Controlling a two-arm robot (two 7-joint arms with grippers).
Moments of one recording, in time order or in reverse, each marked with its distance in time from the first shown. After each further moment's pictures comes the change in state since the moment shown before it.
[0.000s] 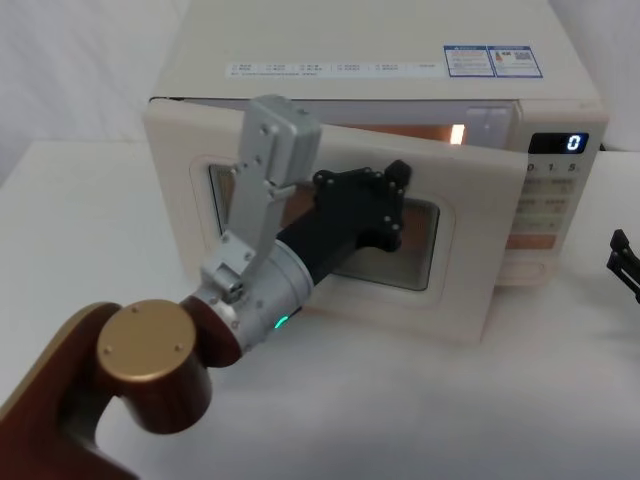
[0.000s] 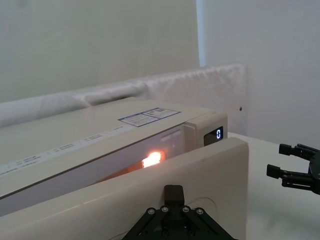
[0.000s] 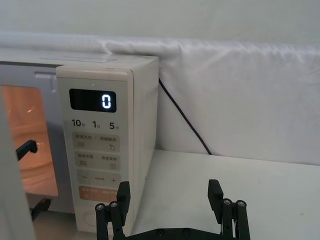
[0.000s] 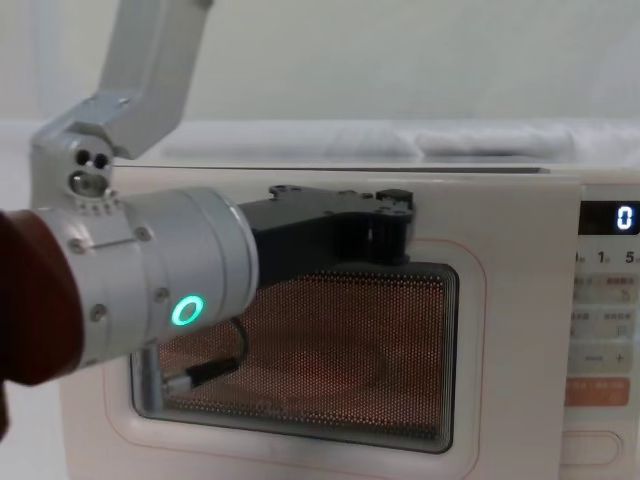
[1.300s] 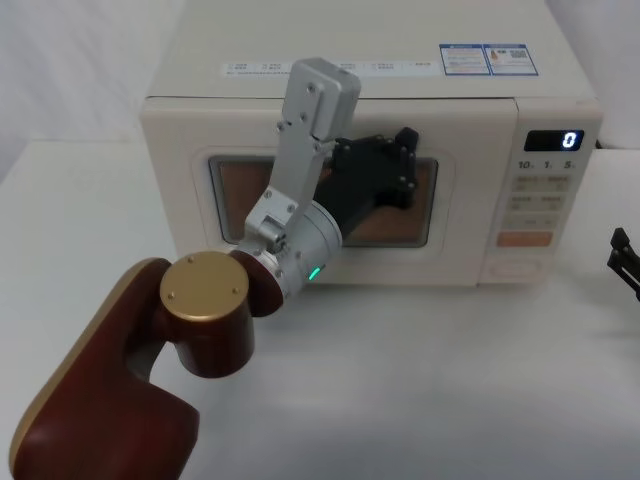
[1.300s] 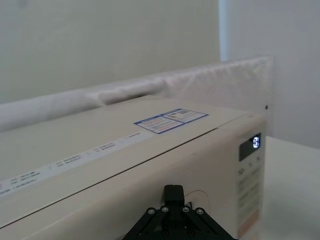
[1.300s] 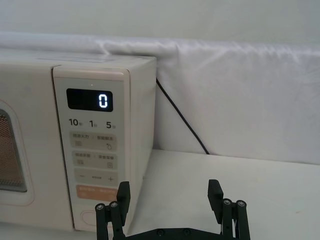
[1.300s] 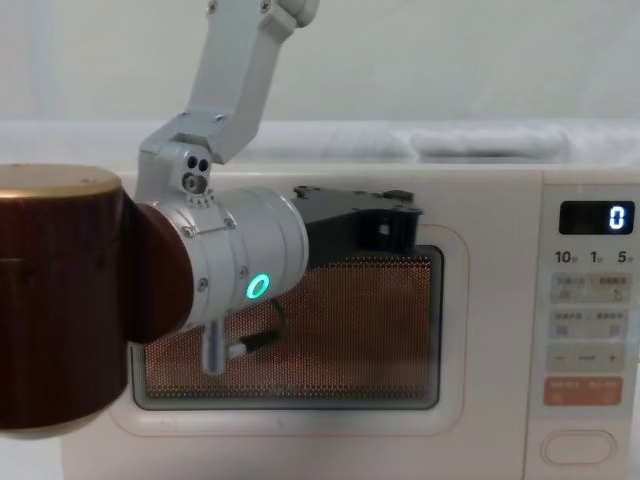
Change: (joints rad) left arm -0.127 -0.145 -0.017 0.199 0.109 0.002 0.020; right arm 0.000 0.000 0.000 0.000 0.000 0.000 0.000
